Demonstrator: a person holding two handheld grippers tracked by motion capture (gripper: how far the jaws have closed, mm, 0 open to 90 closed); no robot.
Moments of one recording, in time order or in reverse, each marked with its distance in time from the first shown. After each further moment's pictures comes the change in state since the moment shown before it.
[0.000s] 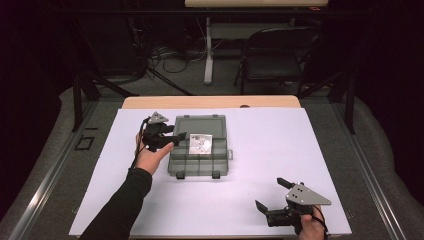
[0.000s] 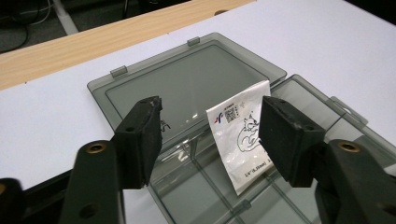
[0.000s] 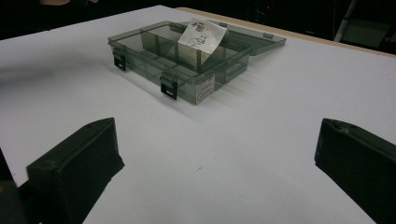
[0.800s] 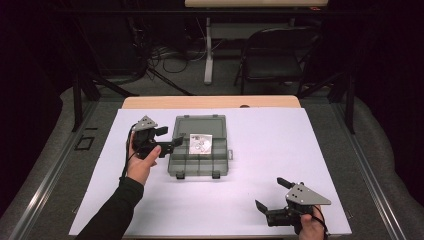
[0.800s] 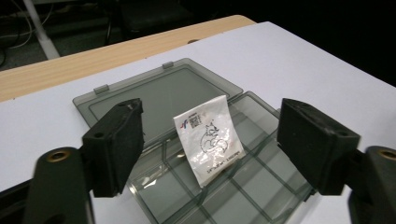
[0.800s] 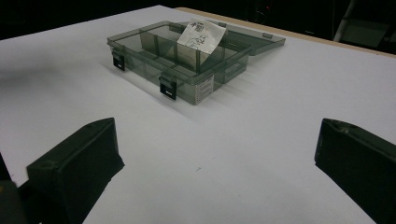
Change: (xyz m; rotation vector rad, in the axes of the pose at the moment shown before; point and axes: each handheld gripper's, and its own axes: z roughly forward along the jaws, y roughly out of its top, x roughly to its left) left arm -0.016 -0.008 -0.038 -0.105 -0.084 0.012; right arm 0.000 0.000 0.000 0.001 -0.001 0.000
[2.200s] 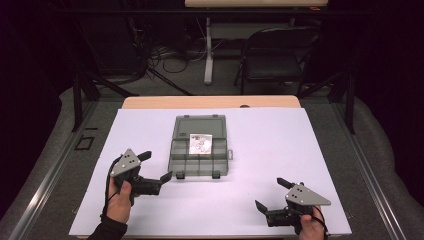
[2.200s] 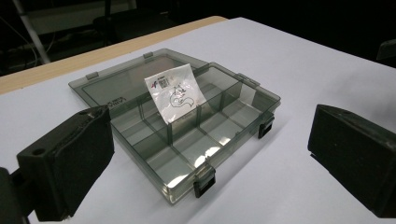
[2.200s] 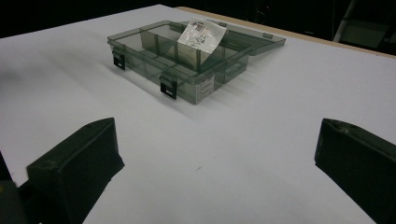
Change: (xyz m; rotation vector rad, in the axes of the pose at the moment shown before) left arm -0.041 -0.065 -0.069 -0.091 -0.007 0.095; right arm 0.000 0.000 -0.001 0.016 0.000 -0.009
